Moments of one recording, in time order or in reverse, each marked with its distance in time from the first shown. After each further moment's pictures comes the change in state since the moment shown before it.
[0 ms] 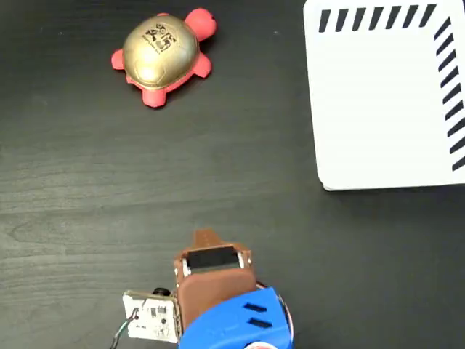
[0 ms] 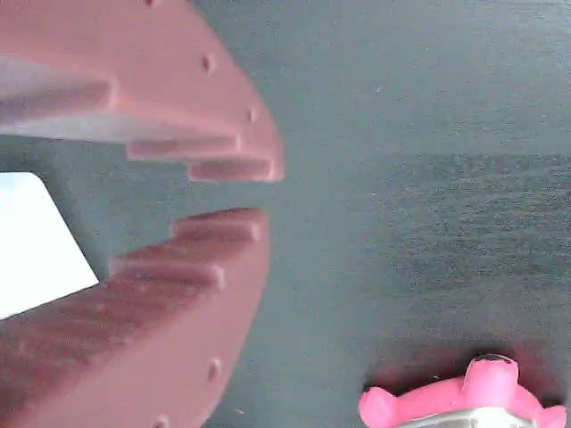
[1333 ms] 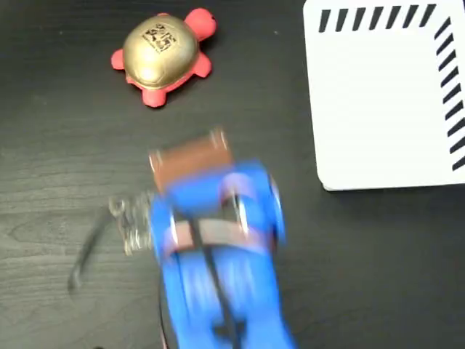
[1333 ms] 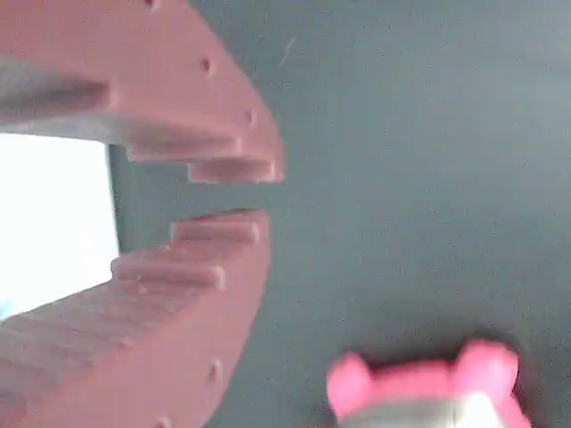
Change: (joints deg) arm 2.5 -66.4 -47.6 -2.8 -18.4
